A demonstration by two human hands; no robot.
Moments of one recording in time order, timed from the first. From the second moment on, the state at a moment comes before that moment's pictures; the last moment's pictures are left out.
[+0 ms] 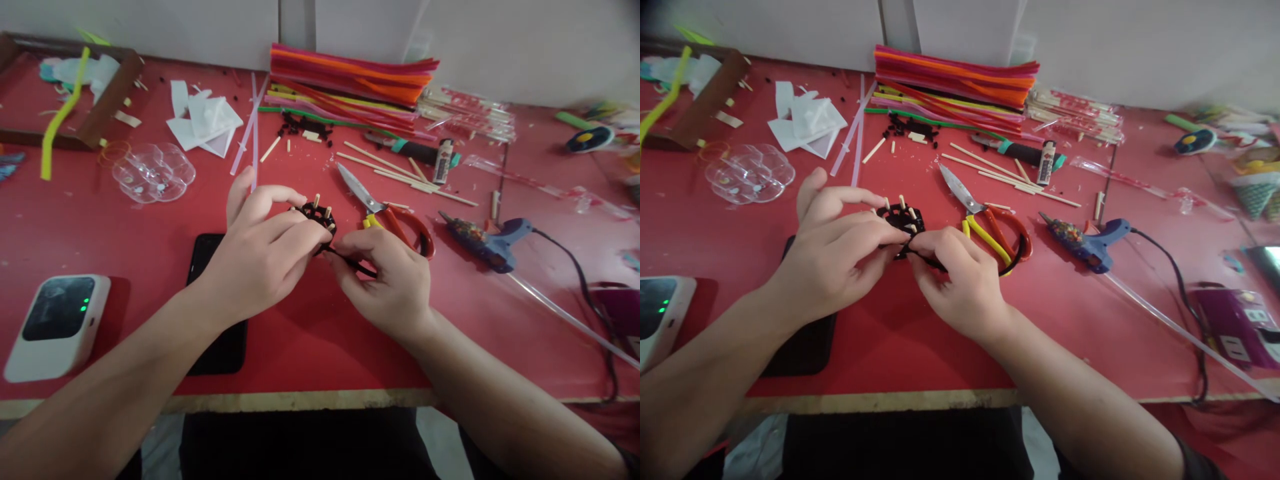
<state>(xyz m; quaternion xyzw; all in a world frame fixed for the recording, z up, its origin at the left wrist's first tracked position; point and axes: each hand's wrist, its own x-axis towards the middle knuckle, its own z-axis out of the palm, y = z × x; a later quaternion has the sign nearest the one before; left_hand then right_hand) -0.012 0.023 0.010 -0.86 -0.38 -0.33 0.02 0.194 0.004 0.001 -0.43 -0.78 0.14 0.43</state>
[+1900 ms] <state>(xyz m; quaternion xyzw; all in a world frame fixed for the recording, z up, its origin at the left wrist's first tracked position) -0.012 0.024 0.005 -0.80 -0.40 -0.45 -0.05 0.305 -0.002 0.076 -0.53 -0.74 0.19 0.36</state>
